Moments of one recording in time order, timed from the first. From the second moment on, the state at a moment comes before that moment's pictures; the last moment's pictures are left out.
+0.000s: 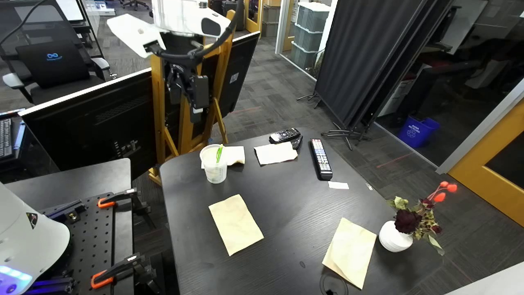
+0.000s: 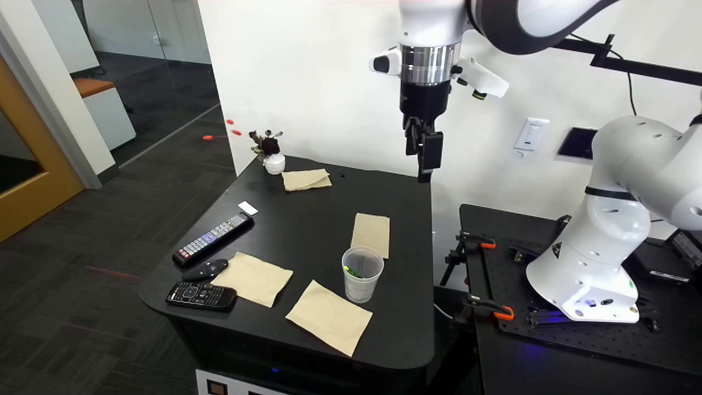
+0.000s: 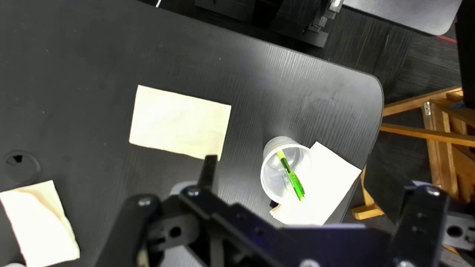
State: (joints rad) arm 0.07 -0.37 0.03 -2.42 -0.03 1.95 -0.19
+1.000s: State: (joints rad) arm 0.17 -0.34 0.06 -2.57 0.03 2.22 -0.27
